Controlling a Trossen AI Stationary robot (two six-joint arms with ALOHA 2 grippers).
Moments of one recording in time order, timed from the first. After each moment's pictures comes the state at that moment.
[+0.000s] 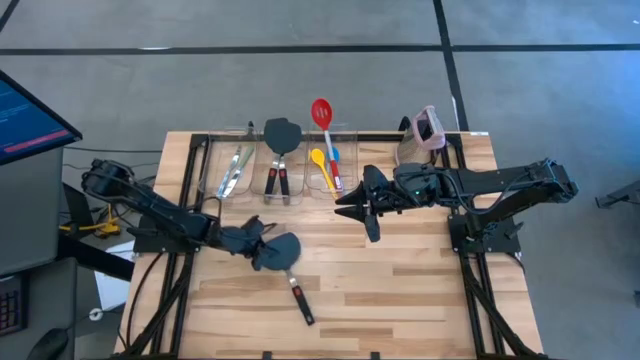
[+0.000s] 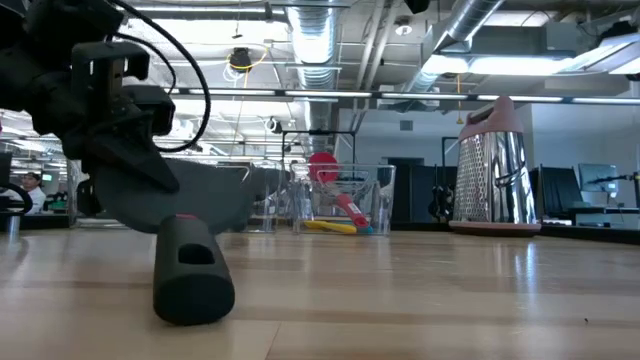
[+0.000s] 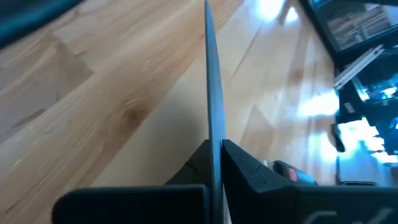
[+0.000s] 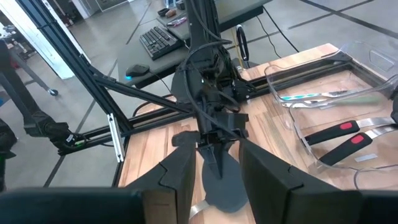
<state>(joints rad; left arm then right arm) -0.33 1.29 0.23 0.47 -0.23 -1.05 0.13 1.30 1.20 -0.21 0.08 0.36</state>
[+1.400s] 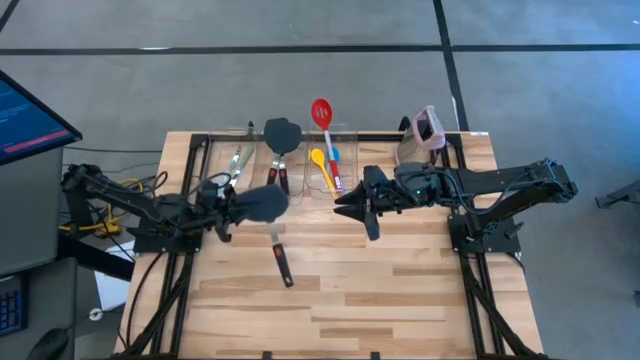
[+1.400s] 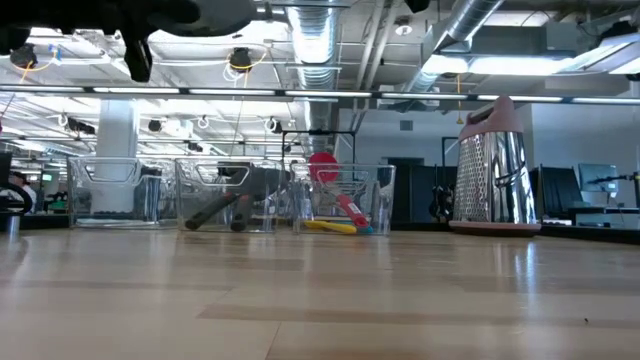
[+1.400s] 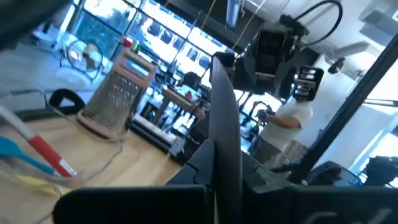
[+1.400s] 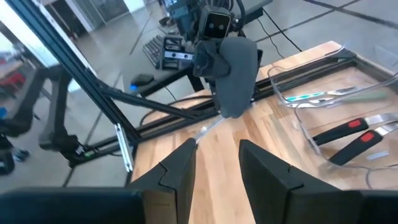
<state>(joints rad) -0.32 0.60 0.23 0.58 -0.56 -0.48 0.13 1.30 1.20 -0.18 0.08 0.42</state>
